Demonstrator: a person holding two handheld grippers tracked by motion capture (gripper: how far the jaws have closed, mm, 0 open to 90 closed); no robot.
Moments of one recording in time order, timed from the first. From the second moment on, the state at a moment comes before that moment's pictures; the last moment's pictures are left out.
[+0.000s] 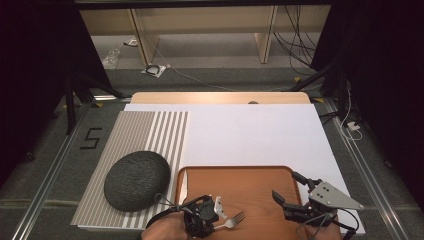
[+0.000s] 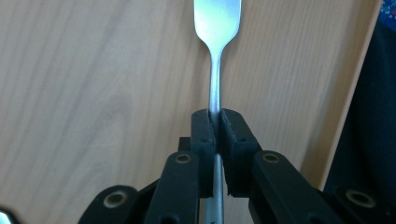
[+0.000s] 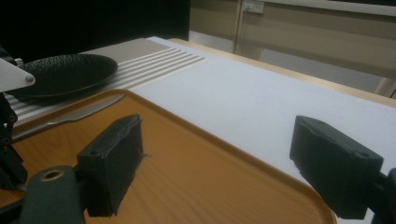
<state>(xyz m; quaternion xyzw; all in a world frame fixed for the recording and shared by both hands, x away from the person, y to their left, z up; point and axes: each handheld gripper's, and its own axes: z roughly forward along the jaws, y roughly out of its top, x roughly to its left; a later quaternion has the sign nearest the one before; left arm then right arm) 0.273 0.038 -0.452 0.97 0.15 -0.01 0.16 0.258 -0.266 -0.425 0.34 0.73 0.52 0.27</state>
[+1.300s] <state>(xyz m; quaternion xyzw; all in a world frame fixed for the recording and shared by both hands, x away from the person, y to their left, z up) 0.251 0.029 -0.459 0.97 0.12 0.01 0.23 0.258 -0.266 -0.425 0.34 0.74 0.52 0.27</state>
